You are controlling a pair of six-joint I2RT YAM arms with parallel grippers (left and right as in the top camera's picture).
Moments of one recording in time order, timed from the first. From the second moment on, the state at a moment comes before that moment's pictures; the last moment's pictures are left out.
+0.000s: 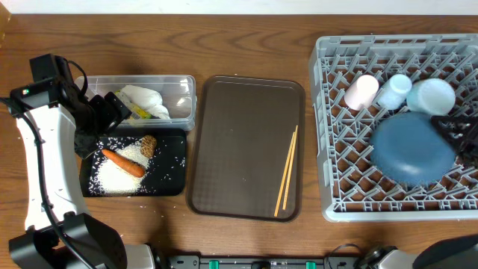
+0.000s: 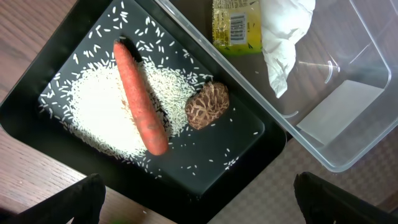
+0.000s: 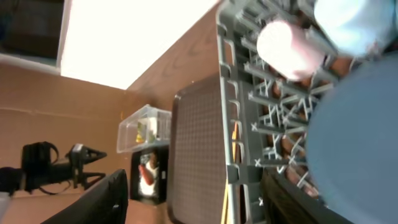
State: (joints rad) left arm 0.36 1.57 1.45 -1.26 0.15 -0.43; right arm -0.87 1.47 1.45 -1.56 -1.10 -0.47
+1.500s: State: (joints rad) left arm 0.36 1.57 1.45 -1.26 0.15 -0.43; right arm 0.59 1.74 1.57 -0.94 -0.08 0.34
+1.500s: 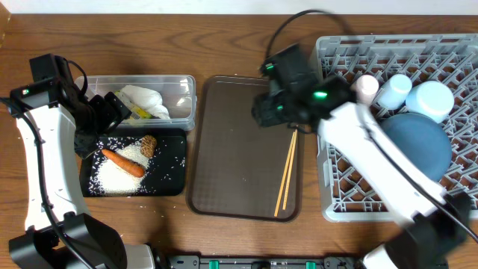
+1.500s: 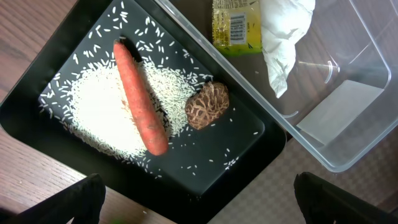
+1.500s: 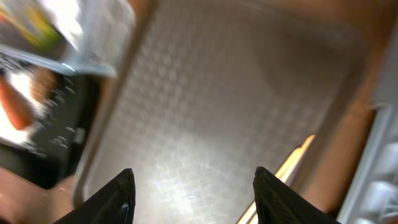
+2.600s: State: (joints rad) left arm 0.36 1.57 1.45 -1.26 0.15 -0.43; right arm 0.75 2.11 1.44 -1.21 -0.08 0.58
